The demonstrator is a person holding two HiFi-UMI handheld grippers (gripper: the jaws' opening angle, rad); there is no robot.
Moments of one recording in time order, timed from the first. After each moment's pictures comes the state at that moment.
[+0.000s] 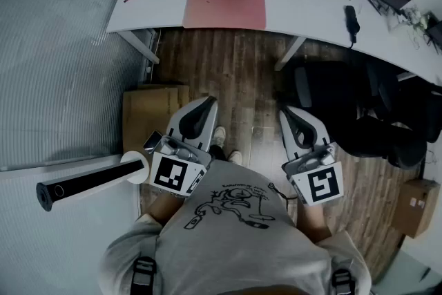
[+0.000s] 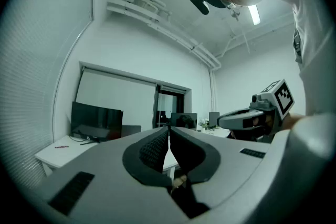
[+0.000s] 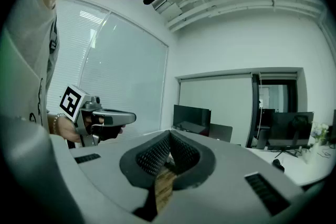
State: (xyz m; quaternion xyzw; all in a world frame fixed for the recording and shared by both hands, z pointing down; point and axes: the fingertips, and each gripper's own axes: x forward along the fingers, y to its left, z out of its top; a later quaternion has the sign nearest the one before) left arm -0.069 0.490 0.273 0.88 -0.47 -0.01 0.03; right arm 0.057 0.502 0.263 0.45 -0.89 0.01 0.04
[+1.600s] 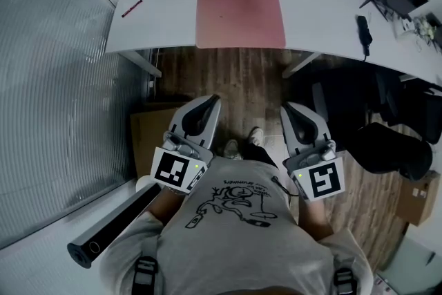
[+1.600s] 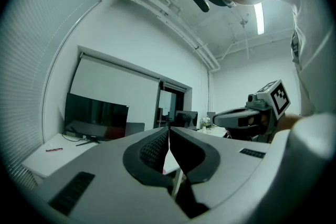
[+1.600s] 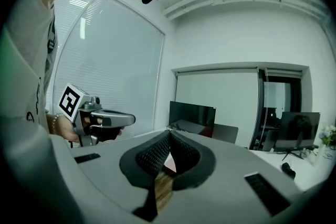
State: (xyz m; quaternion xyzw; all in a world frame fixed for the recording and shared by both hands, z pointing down) left arm -0.204 0.322 0.300 0.90 -0.42 -0.01 0.06; right arm -0.086 0.337 0.282 0.48 -0.88 0.02 0.07
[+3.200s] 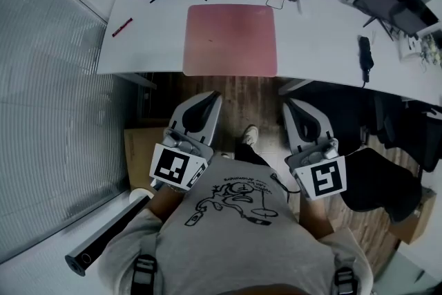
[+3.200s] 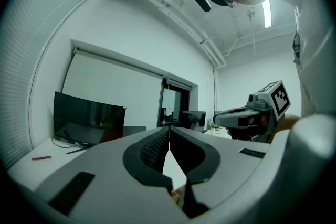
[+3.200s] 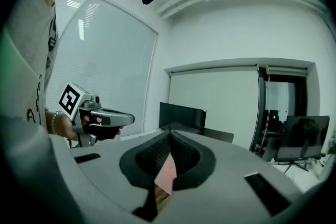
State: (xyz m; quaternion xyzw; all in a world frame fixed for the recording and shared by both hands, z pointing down) left arm -0.117 0.167 0.294 0.90 -0.44 0.00 0.06; right arm 0.005 0.179 0.277 0.47 -0.88 0.01 0.06
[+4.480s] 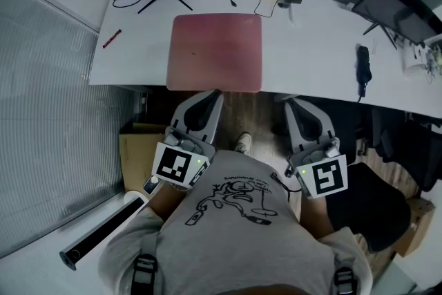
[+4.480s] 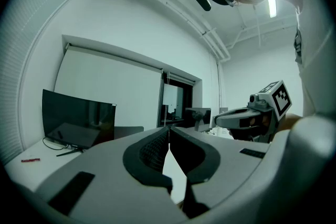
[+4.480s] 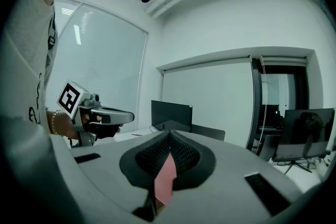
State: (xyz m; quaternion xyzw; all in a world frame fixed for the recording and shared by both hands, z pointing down) left arm 0.001 0.072 0.303 0.89 -0.46 0.02 0.06; right arm 0.126 0.081 0.294 0.46 -0.89 0.02 0.05
